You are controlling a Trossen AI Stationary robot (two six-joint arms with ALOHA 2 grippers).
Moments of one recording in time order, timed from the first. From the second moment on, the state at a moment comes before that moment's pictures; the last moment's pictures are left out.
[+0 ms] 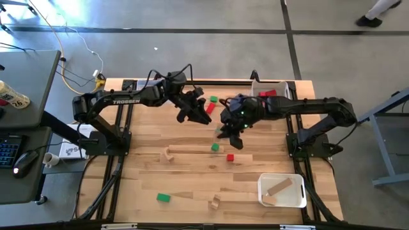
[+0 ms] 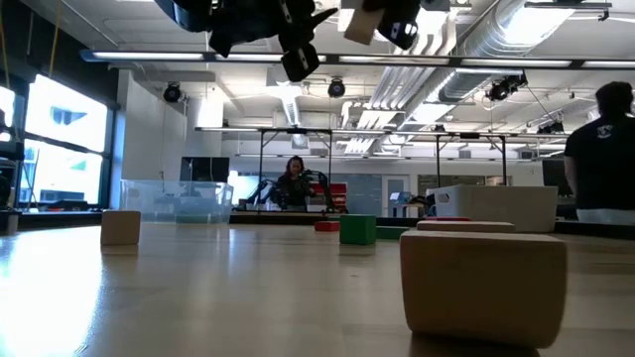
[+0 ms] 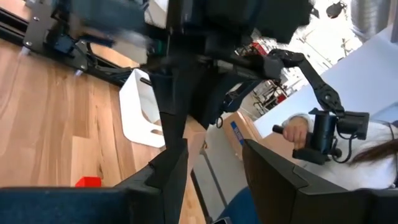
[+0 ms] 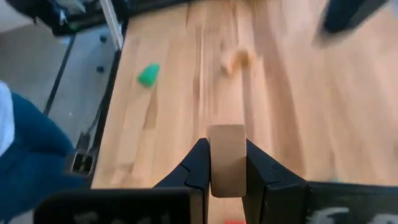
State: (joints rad) left arm 0.48 1.56 1.12 0.20 0.98 -0.56; right arm -0.01 1.46 1.36 -0.65 -0.27 0.18
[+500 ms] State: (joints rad) left arm 0.45 1.56 1.12 -0.11 0.81 -0.41; right arm 0.22 1.45 1.36 -1.05 -0.12 0.62
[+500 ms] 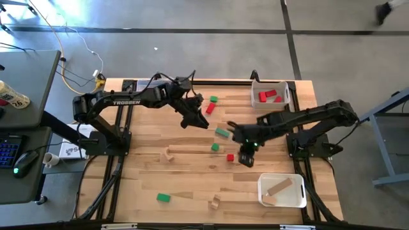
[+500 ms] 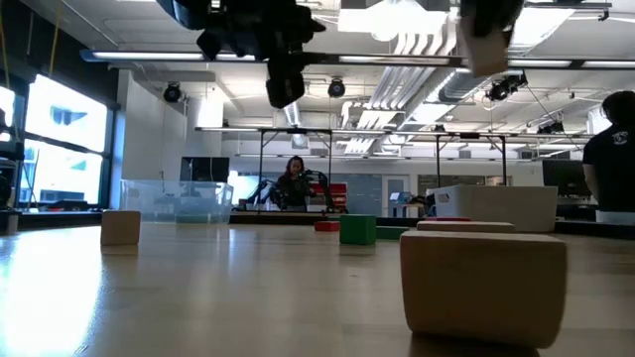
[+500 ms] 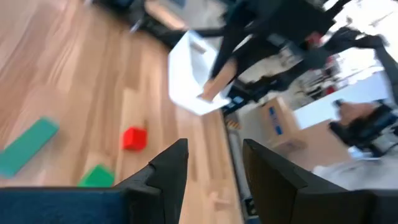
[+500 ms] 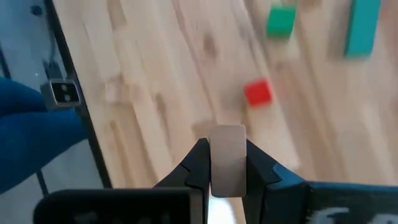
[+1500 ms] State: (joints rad) left arm 0.21 1.37 1.12 -0.58 0.21 -0.32; right arm 0.80 1.69 1.36 -1.29 -0.06 1.48
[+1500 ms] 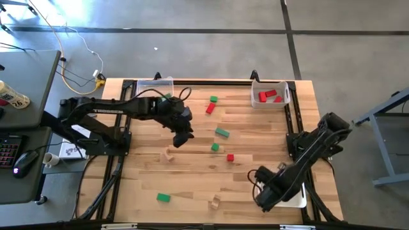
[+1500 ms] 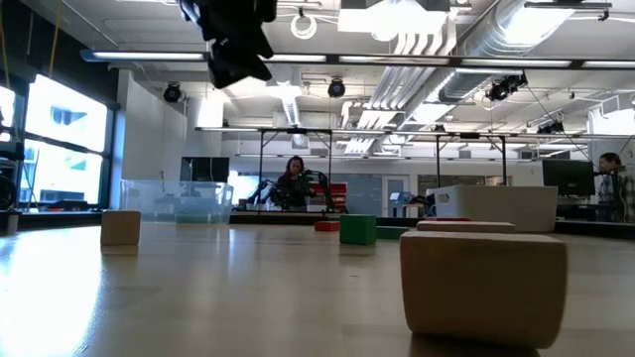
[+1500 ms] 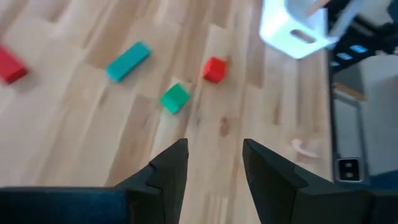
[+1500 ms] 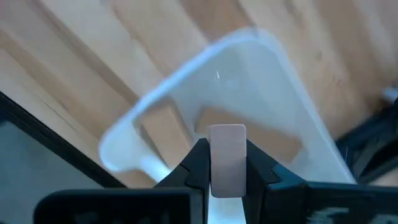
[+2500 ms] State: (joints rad) left arm 0.00 1.22 1.12 -1.00 -0.17 -0.53; right arm 0.79 1.71 1.48 -1.46 -0.01 1.54
